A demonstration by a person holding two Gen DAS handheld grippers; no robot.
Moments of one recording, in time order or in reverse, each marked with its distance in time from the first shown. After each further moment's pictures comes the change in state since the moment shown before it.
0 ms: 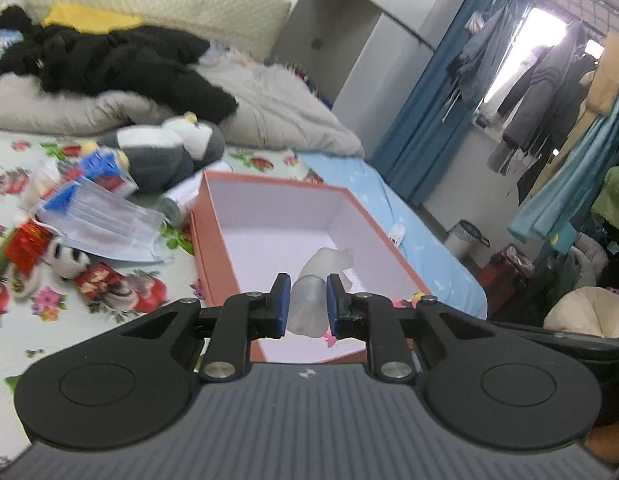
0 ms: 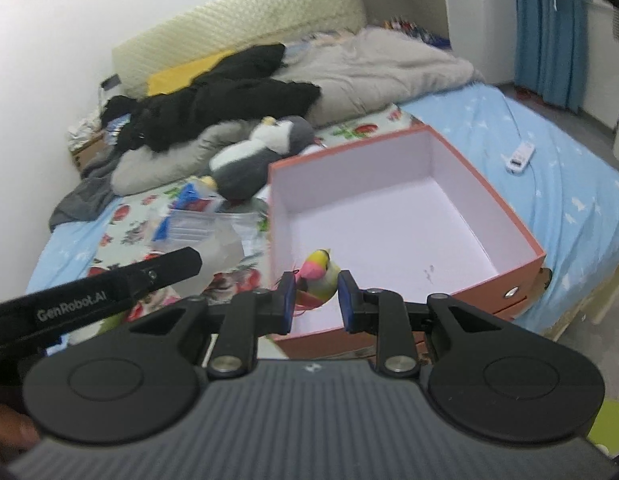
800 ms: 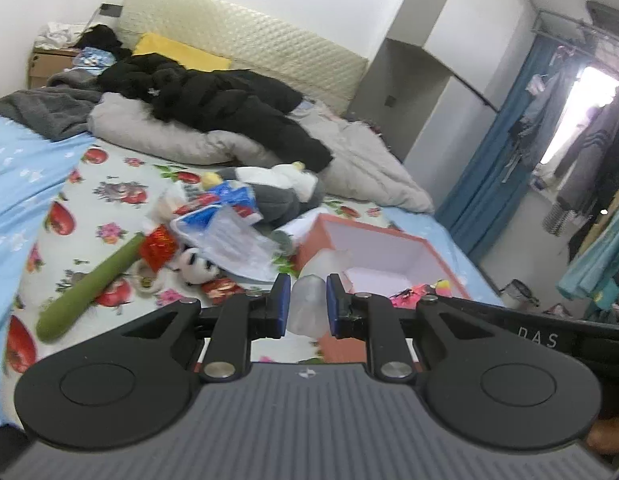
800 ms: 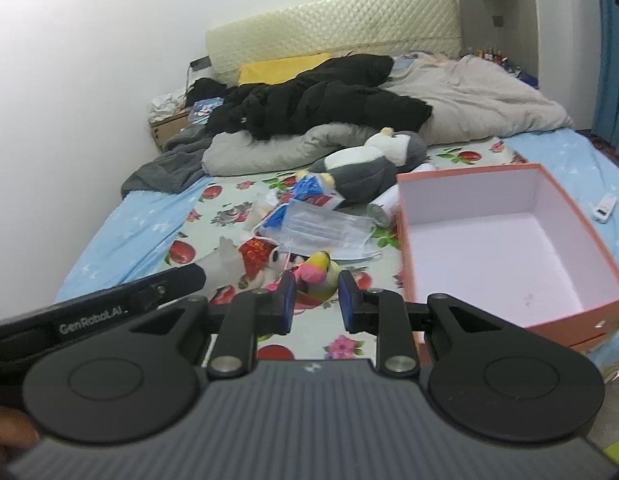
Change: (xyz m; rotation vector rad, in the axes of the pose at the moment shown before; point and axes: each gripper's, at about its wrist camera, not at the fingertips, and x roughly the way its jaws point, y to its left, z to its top) left arm -0.134 0.071 -0.035 -0.097 -0.194 0.177; right arm -0.018 0.109 -0.017 -0.180 -0.032 0.191
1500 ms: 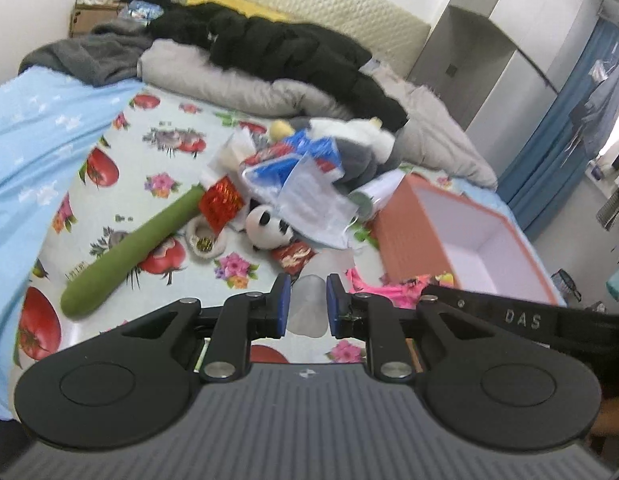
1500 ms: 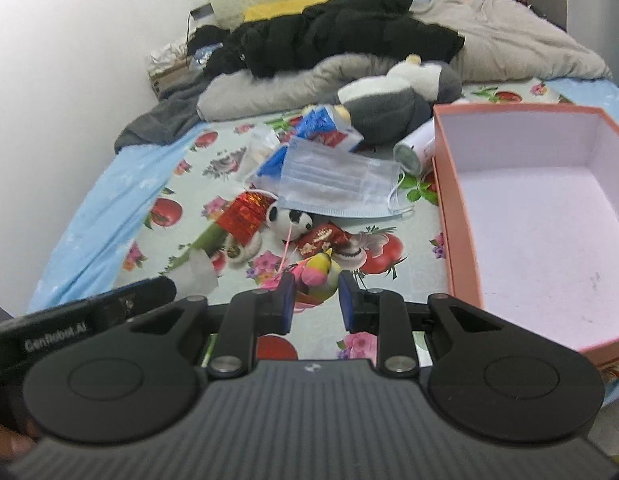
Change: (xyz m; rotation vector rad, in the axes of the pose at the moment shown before) left arm 0.071 0.077 -0.012 -0.069 0.114 0.162; right arm 0.126 -0.007 -0.011 0.015 0.168 0.052
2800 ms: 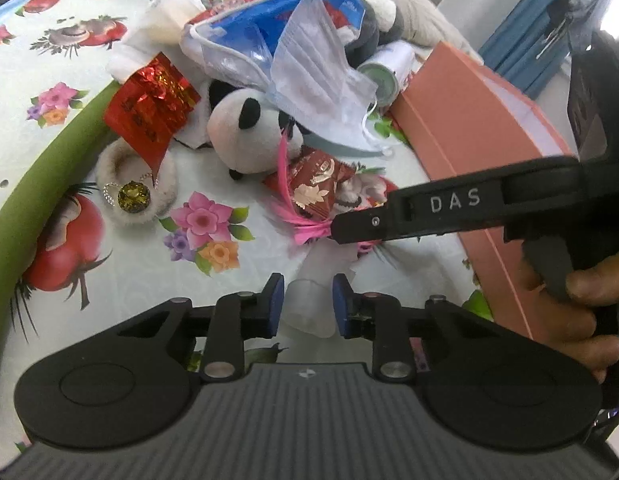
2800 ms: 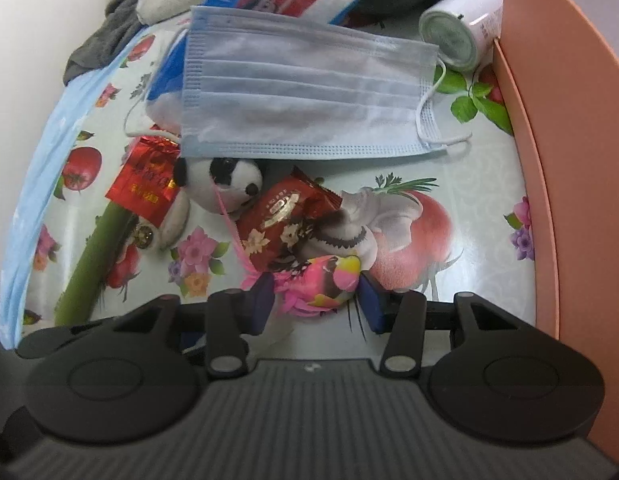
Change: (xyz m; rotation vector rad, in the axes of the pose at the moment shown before) left arm 0.207 0.055 -0.013 0.124 0.332 -0.164; right arm 0.202 -0.037 0.022 0.077 0.365 0.023
